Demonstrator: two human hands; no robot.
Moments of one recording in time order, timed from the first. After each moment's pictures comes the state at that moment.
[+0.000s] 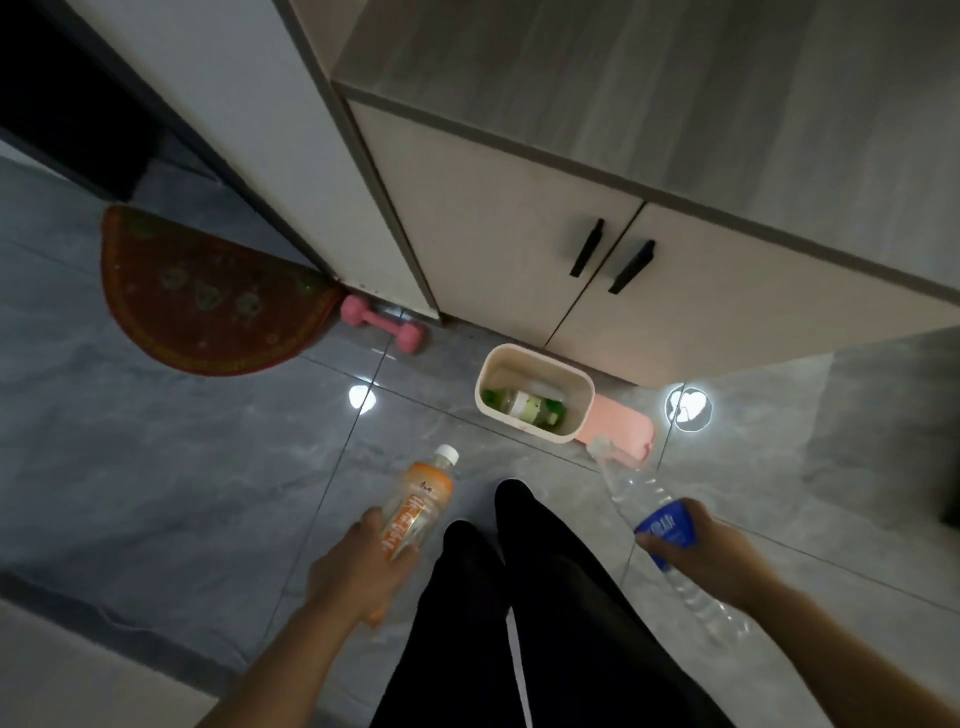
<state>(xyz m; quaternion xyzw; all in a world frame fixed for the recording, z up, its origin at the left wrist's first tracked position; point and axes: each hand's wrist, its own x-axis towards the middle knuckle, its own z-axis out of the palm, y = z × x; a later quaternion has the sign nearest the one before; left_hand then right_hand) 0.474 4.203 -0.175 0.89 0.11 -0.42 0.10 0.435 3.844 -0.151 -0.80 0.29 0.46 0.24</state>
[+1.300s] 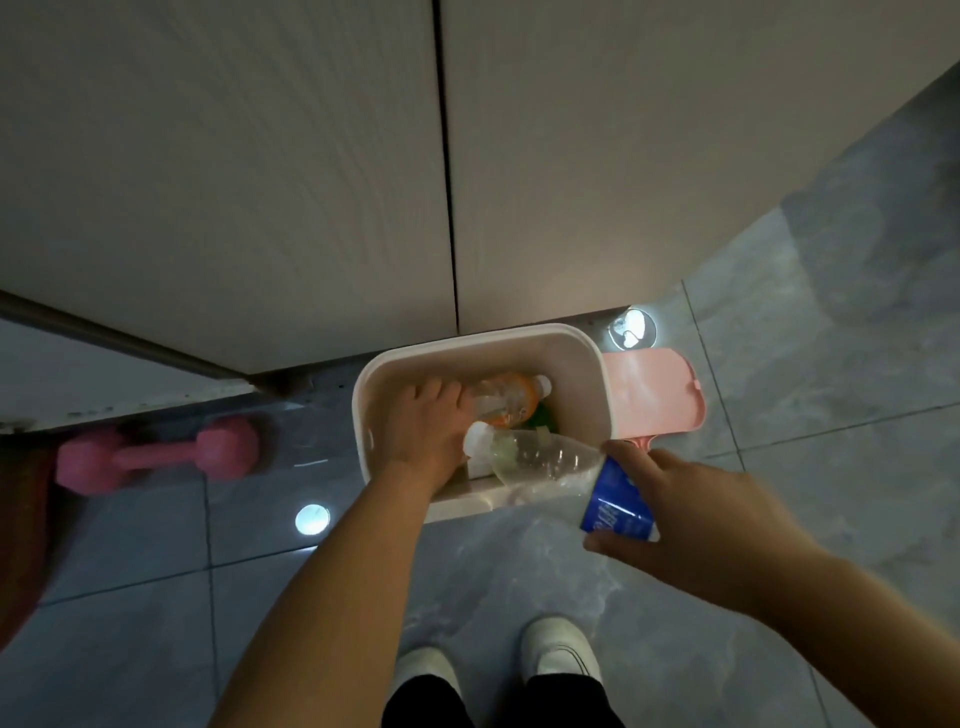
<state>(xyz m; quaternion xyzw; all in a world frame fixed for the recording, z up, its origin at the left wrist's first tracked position) 0.670 4.019 -0.620 0.85 -0.49 -0.19 -0.05 0.486 3.889 -0.495 -0.91 0.22 0.32 0.15</state>
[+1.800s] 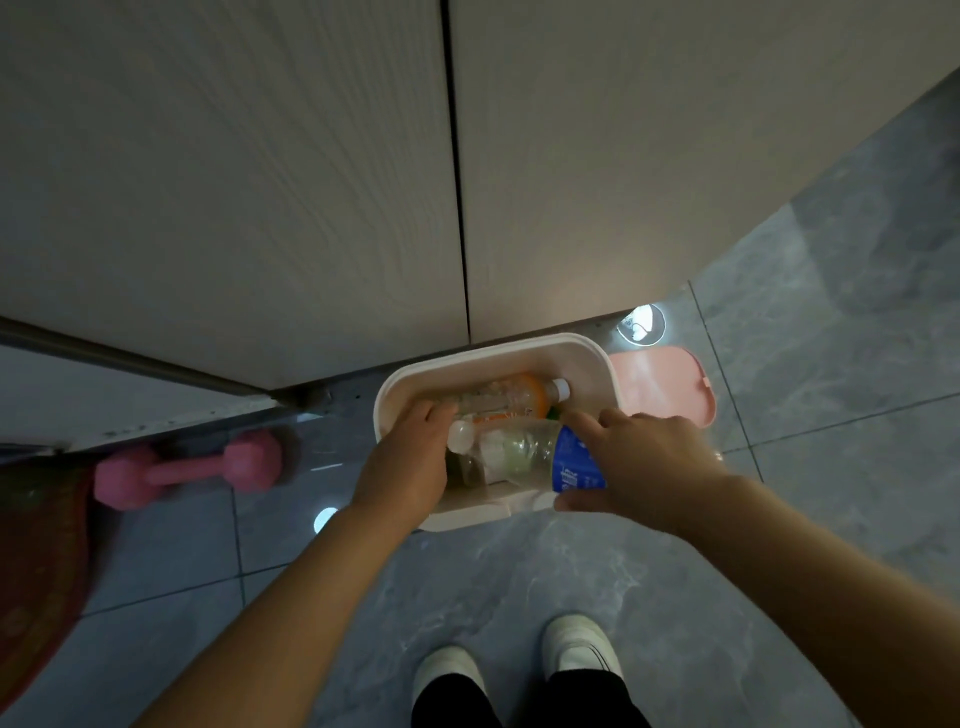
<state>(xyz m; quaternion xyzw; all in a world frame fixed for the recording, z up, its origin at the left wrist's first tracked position) 0.680 4.051 -0.566 0.87 -0.34 -0.33 0.11 0.542 3.887 -0.508 -0.92 0.16 0.33 0.10</state>
